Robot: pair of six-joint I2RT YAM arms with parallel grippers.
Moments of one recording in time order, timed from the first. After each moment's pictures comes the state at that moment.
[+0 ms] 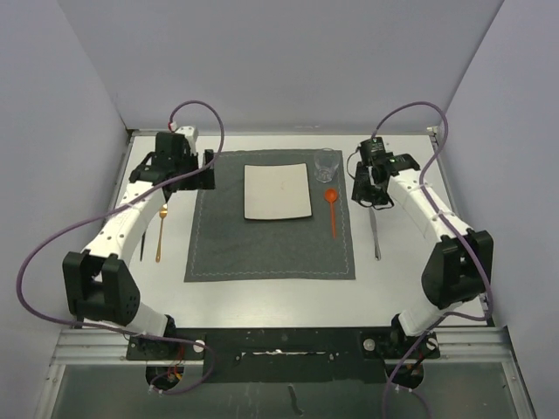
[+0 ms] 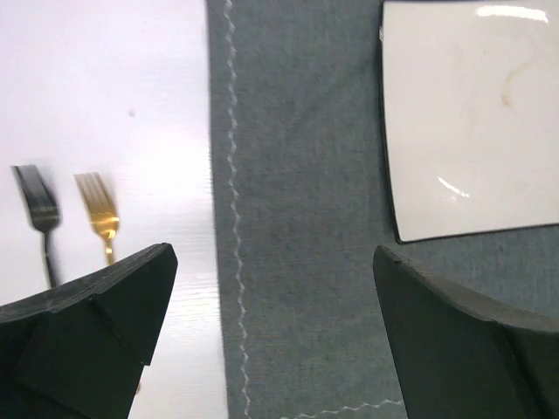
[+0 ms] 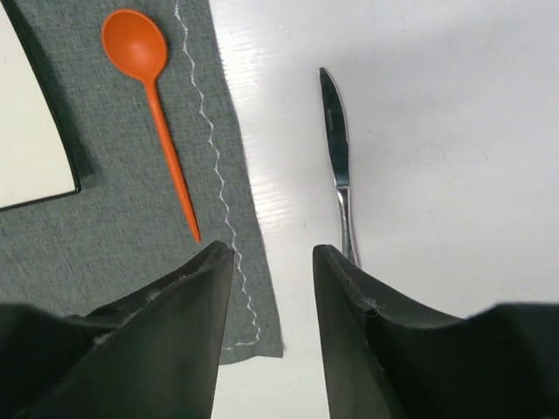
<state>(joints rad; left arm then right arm) -0.19 1.55 1.34 -0.61 -0.01 -0.19 0.27 1.66 1.45 -0.92 0.24 0.41</state>
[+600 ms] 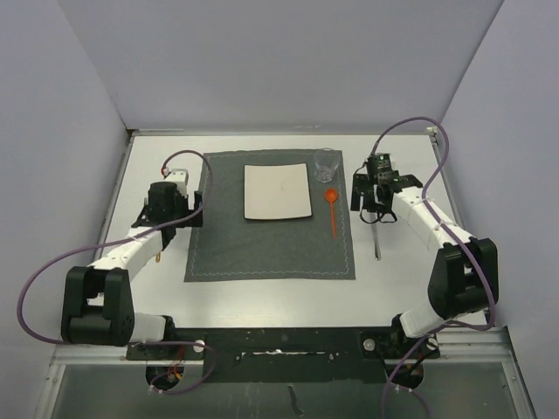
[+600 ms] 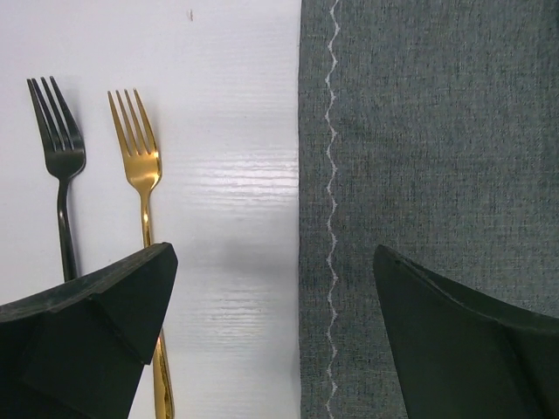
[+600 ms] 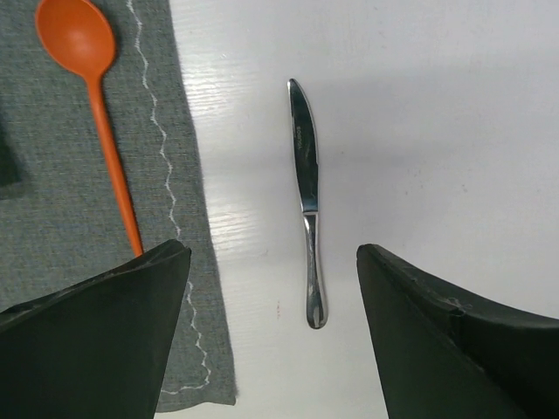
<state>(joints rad) -0.09 1.38 0.75 -0.08 -0.10 -0.04 0.23 1.54 1.18 -0.67 0.25 0.26</state>
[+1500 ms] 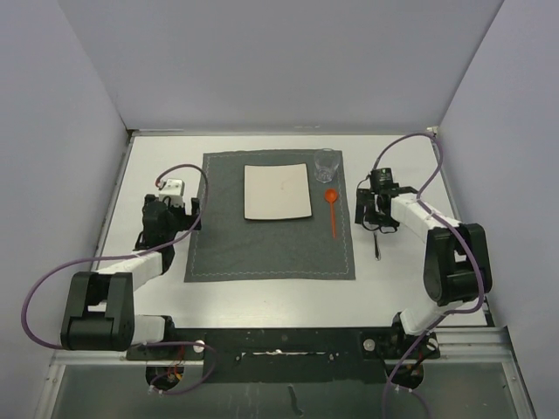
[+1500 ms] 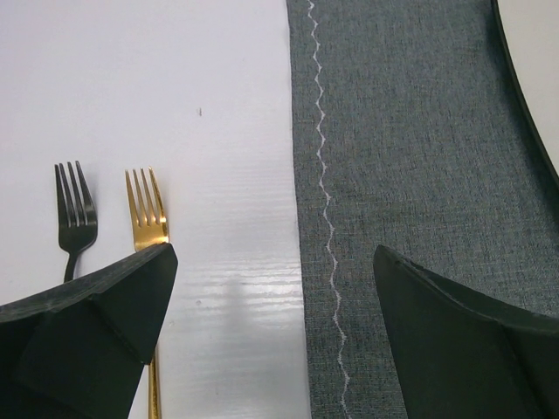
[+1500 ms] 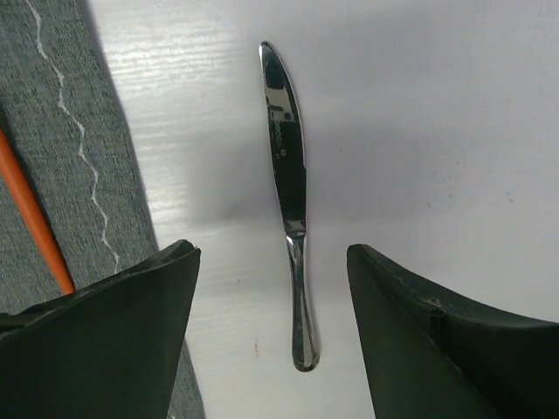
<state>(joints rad) -0.05 1.32 0.44 0.52 -0.01 0.03 0.15 1.64 1.03 -0.49 0.19 0.22</state>
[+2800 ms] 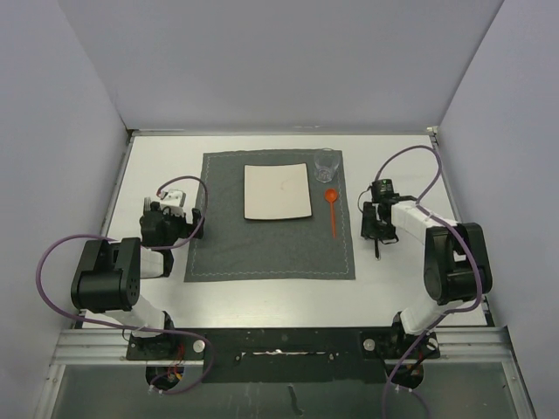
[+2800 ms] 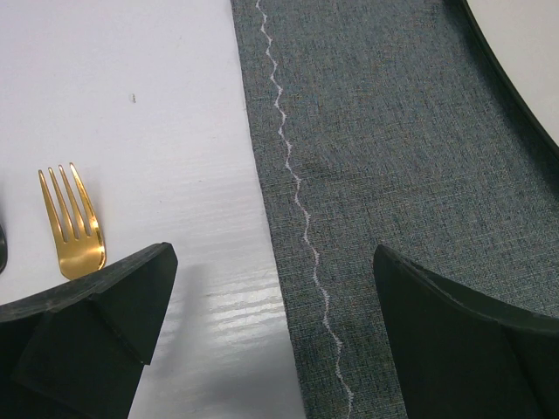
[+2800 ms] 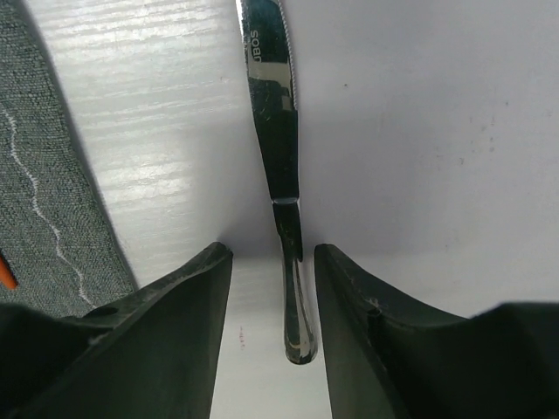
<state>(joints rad) 0.05 1.59 0.34 0.92 0.25 0.03 0.14 1.63 0.92 -0.49 0.16 0.24</state>
